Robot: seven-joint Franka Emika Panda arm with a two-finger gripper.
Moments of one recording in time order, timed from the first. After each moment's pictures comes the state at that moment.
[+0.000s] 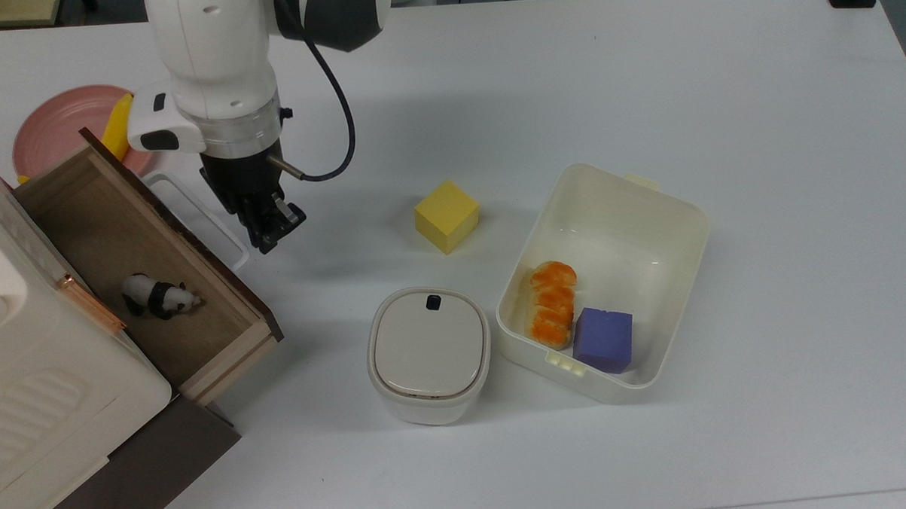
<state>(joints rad) 0.01 0.39 -0.19 -1.57 0.02 2.19 0.52</state>
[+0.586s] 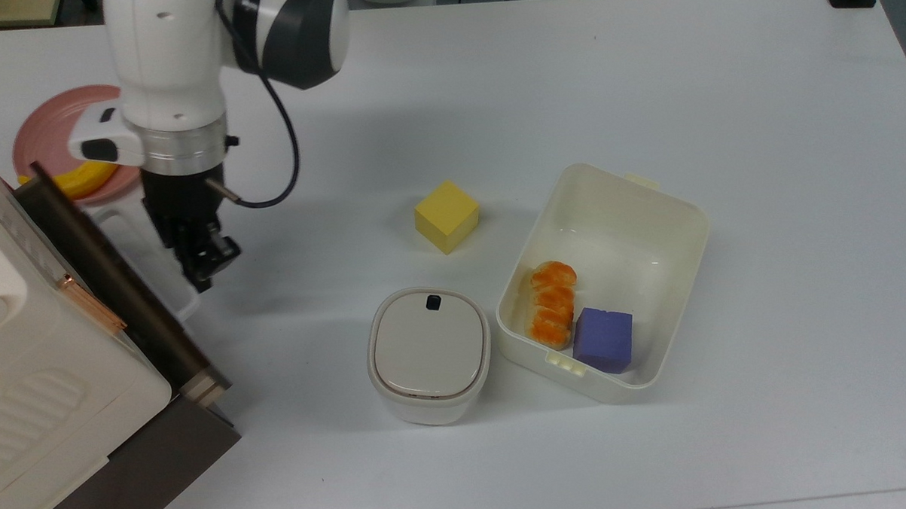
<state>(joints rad) -0.03 0.46 -0.23 -1.57 0.02 2.47 0.52</state>
